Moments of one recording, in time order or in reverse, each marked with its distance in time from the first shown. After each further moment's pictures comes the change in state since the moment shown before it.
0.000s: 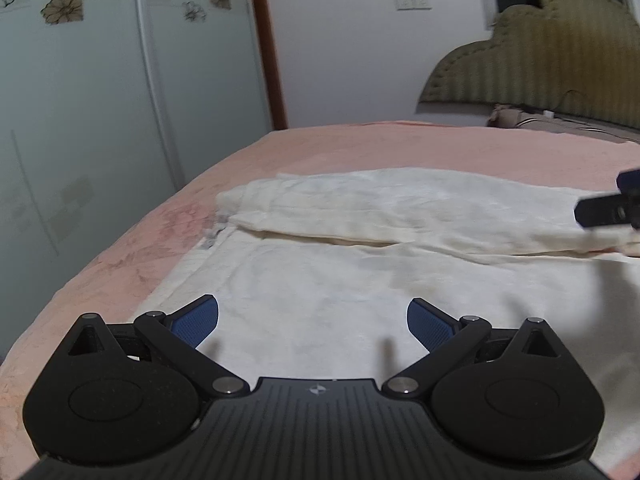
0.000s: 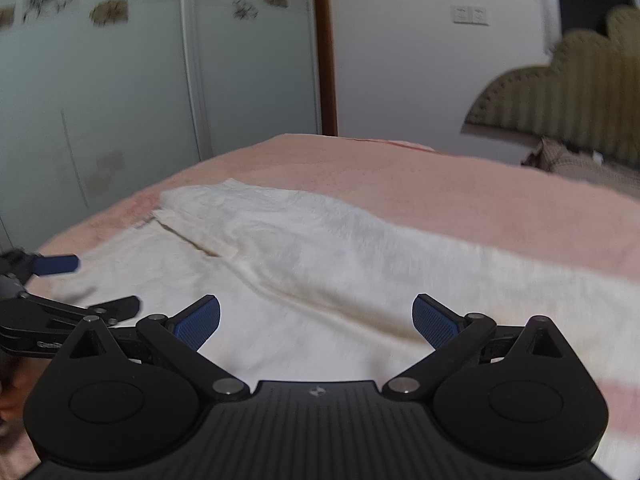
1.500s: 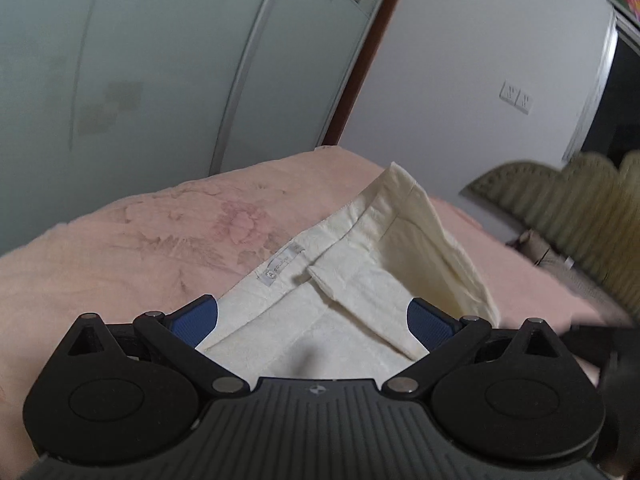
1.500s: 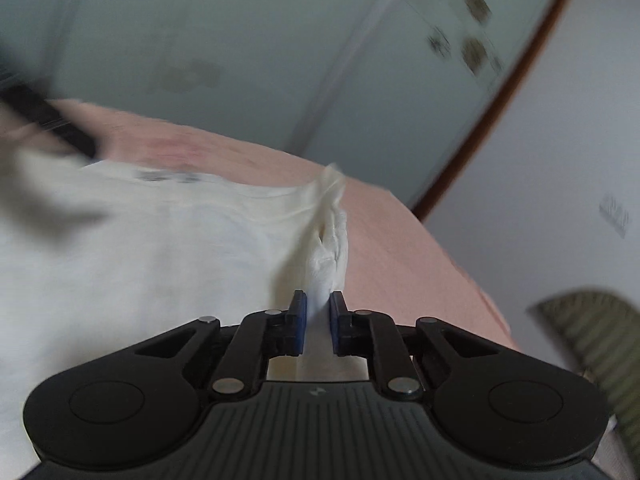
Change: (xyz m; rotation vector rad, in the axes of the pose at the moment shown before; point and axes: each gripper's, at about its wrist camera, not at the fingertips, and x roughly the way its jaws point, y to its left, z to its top) left arm 0.030 0.120 0.036 -0.562 0.003 -0.097; right arm 0.078 0.089 0.016 -0.778 -0.148 0.133
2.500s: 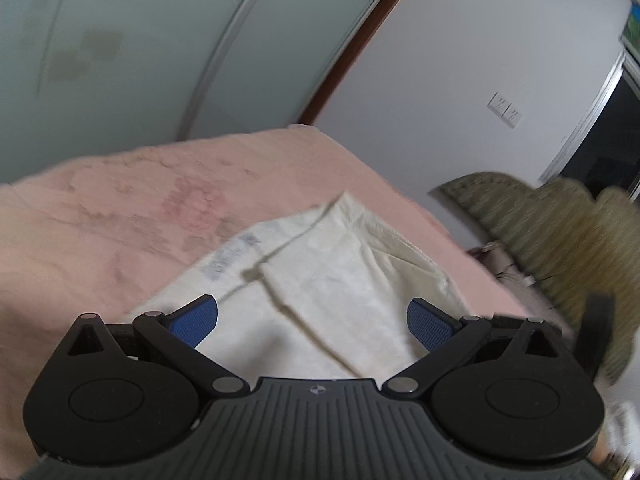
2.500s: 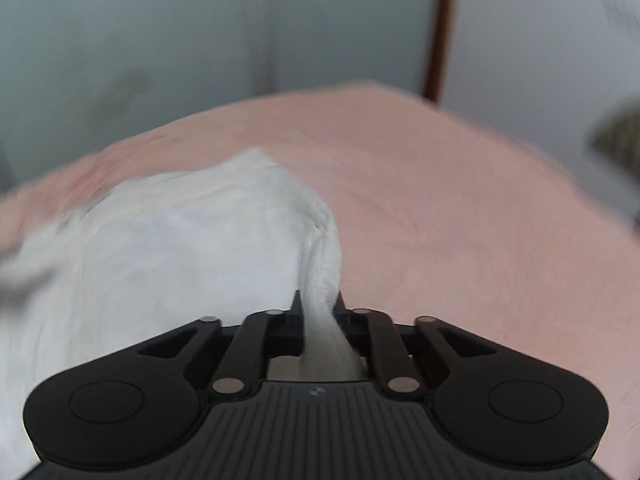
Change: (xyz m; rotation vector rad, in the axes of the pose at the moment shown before) left arm 0.034 -0.001 0.020 -0.130 0.087 -0.138; right arm 0.104 -0.099 -0.022 0.400 0.173 0.119
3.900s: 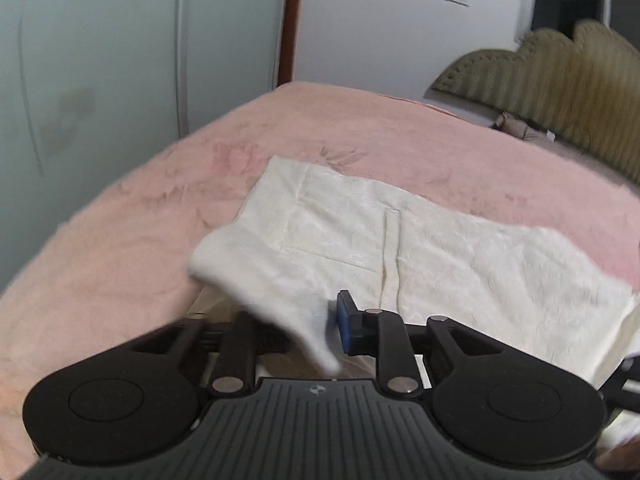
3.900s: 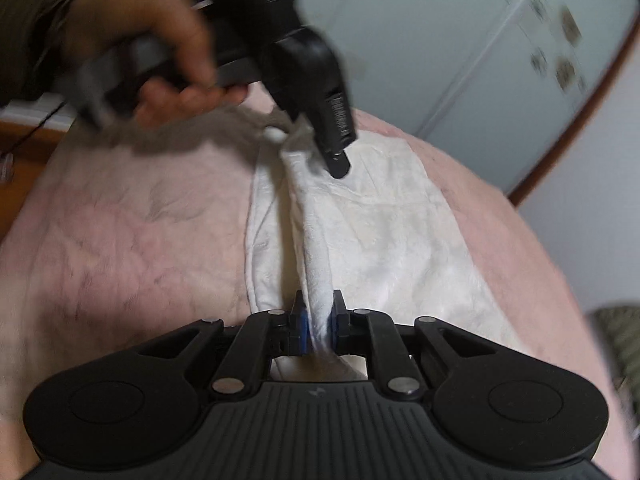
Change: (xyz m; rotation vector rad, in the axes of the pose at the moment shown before) left arm -0.025 0.028 -0.057 0.510 0.106 0.145; right arm -0.134 0.236 -0.087 -0.334 -0.045 0.028
